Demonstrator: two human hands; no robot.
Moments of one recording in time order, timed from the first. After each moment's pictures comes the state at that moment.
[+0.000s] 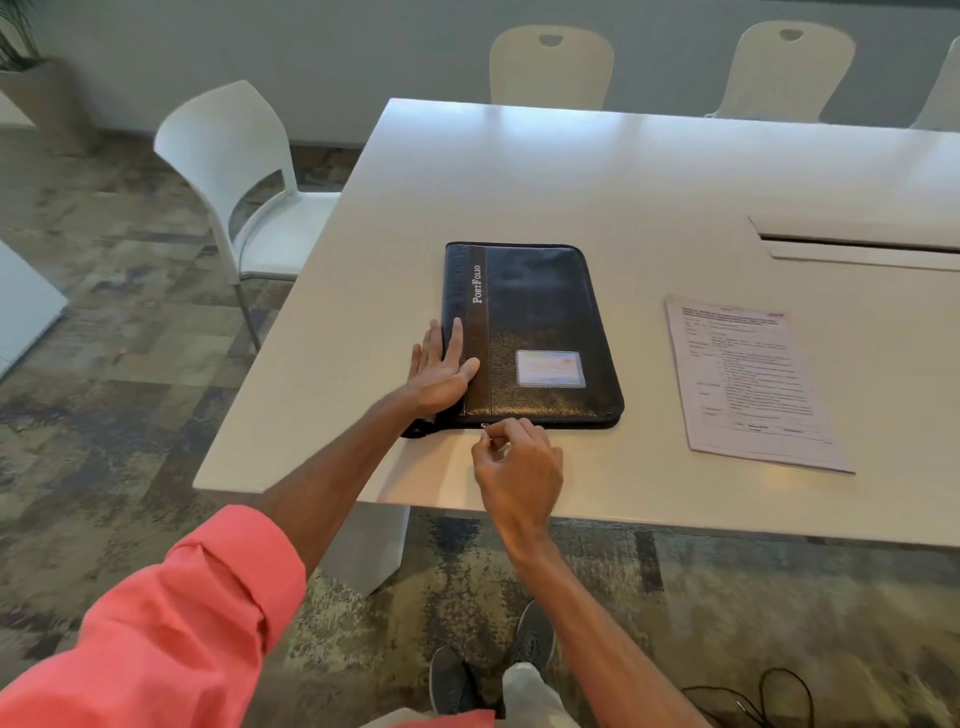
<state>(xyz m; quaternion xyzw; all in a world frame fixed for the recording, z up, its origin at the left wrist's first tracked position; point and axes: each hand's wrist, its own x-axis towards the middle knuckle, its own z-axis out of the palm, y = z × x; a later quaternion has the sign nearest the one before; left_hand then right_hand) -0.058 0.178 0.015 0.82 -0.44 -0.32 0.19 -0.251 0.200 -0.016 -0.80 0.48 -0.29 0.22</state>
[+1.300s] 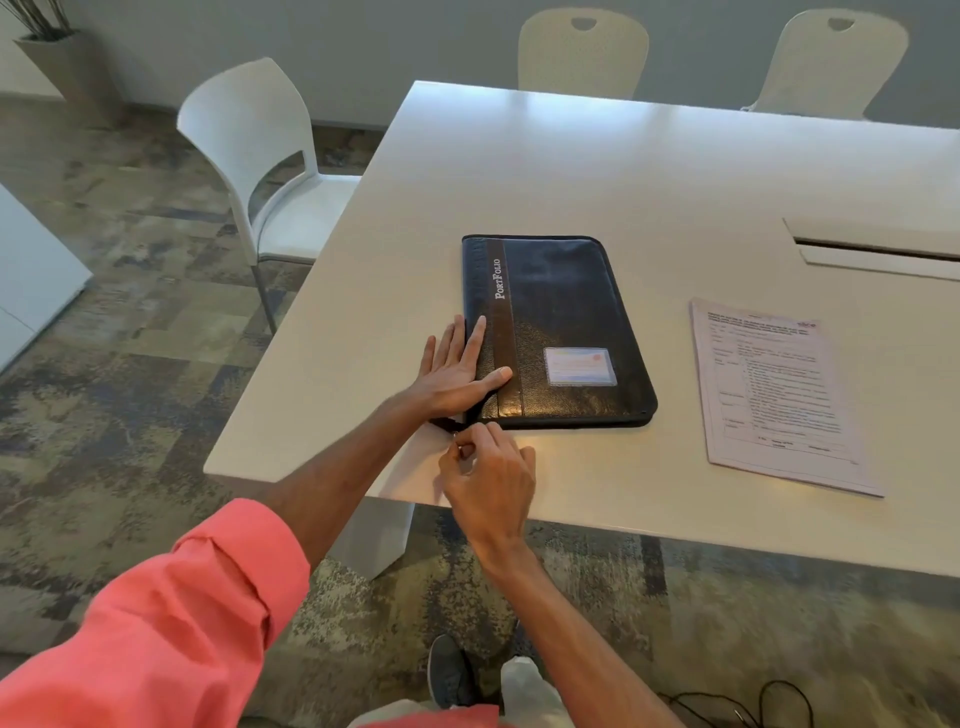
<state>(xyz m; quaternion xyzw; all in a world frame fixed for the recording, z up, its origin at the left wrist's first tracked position) -0.051 0.175 -0.002 0.82 -0.48 -0.28 0.14 -0.229 0.229 -0.017 -0.85 0.40 -0.26 0.23</state>
